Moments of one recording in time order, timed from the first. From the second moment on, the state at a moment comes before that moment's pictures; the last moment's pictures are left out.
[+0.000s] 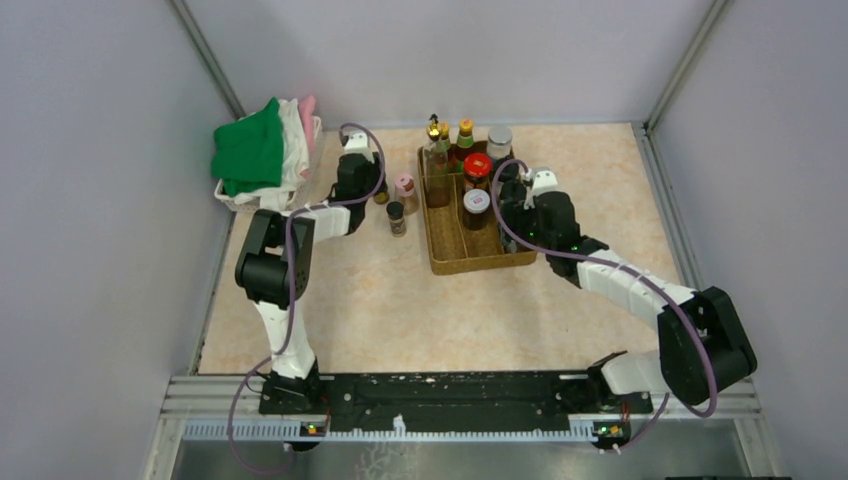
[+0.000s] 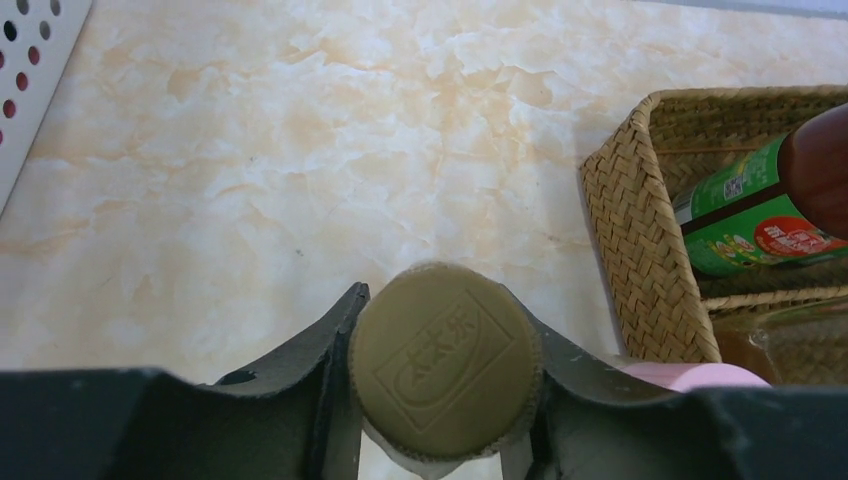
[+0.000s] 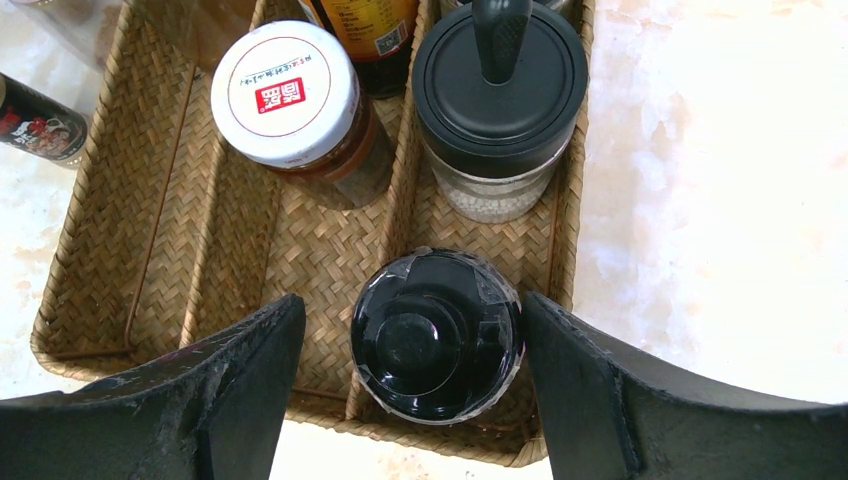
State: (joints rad) left arm -0.26 1.94 1.12 0.48 -0.13 -0.25; right arm 0.45 1.33 0.72 0.11 0.10 0.19
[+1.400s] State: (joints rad) left arm -0.66 1.56 1.03 0.28 -0.12 -0.17; right arm 0.45 1.20 0.71 0.06 0.05 0.23
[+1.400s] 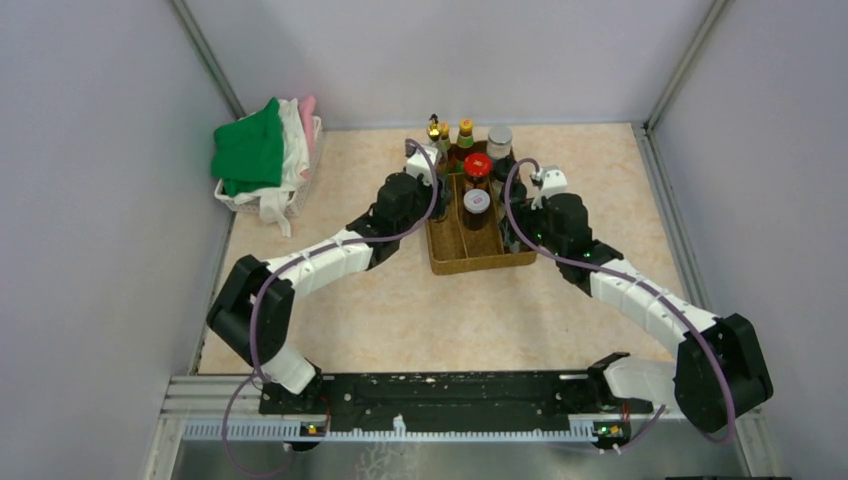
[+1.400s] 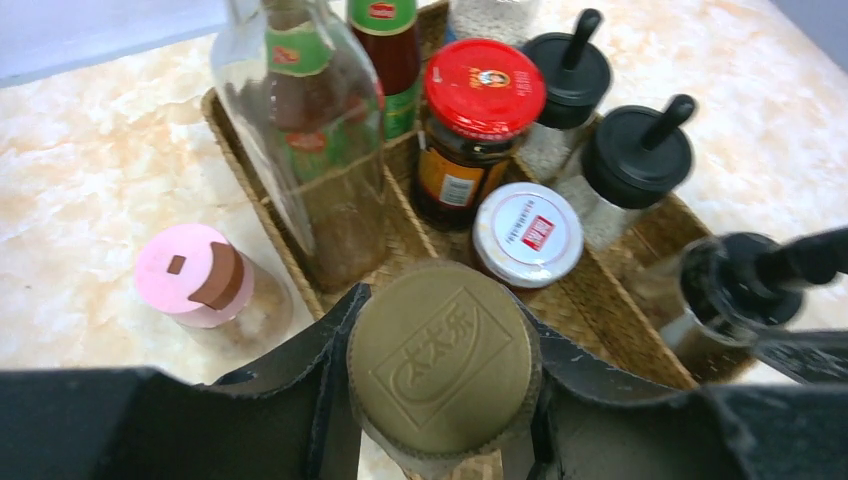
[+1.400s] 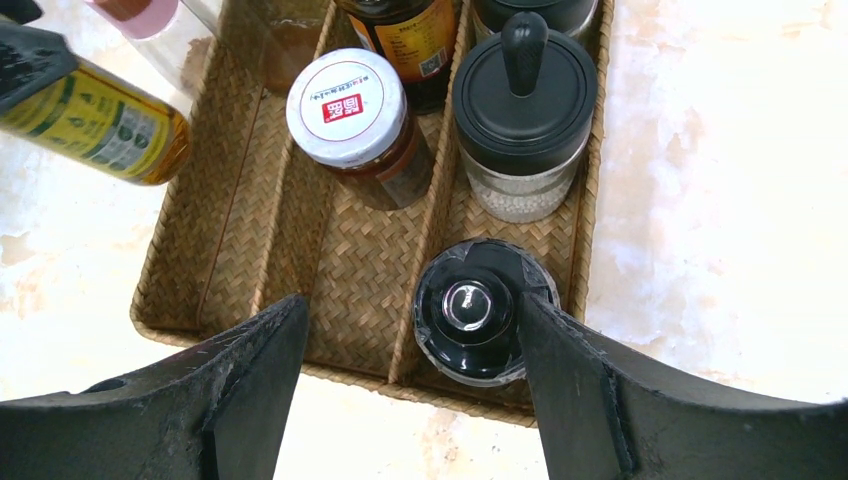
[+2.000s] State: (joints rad) left arm -0.66 1.85 1.03 0.53 -0.24 -0.11; right arm 0.45 1.23 0.71 0.06 0.05 0.20
